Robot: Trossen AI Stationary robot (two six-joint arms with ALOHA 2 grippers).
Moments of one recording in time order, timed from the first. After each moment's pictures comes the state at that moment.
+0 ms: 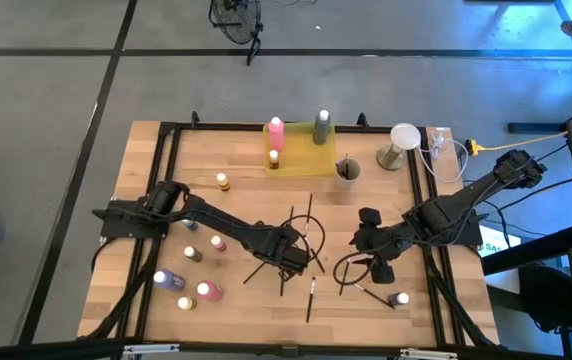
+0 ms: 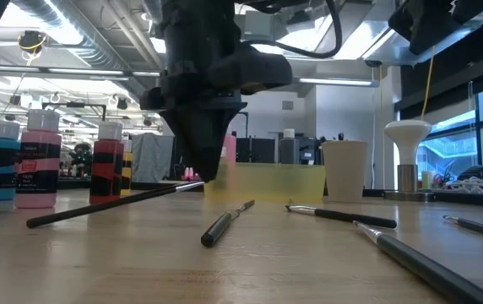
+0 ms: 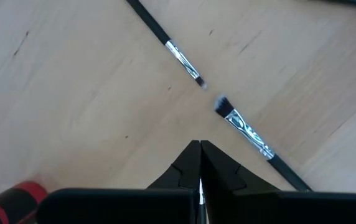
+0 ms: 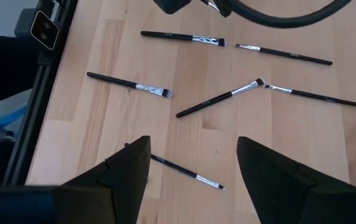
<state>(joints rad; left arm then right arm) -0.30 2.12 1.66 -1.01 -0.23 -1.02 0.54 1.22 0.98 -0.71 0.18 0.39</state>
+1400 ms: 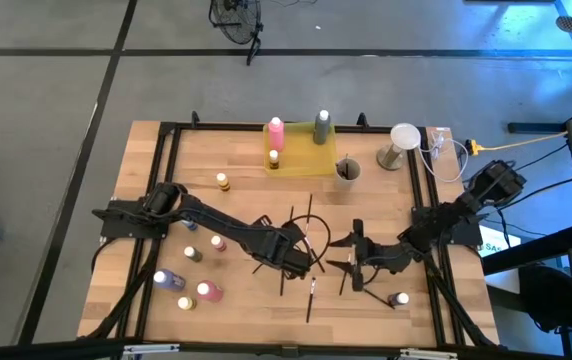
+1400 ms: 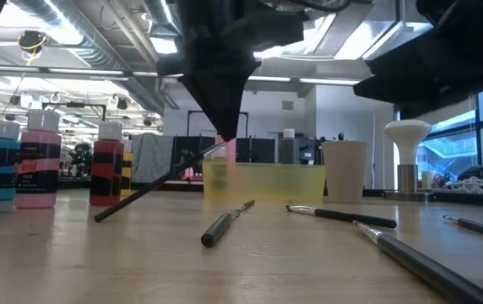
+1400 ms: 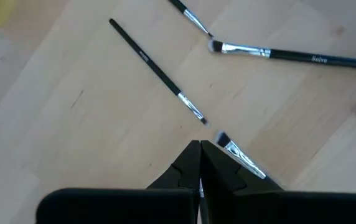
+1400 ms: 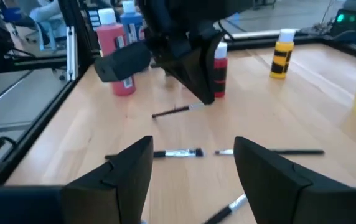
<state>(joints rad) -0.32 2.12 1.79 -1.12 -0.41 -0.98 0.65 1.51 0.38 0.84 0.68 0.28</state>
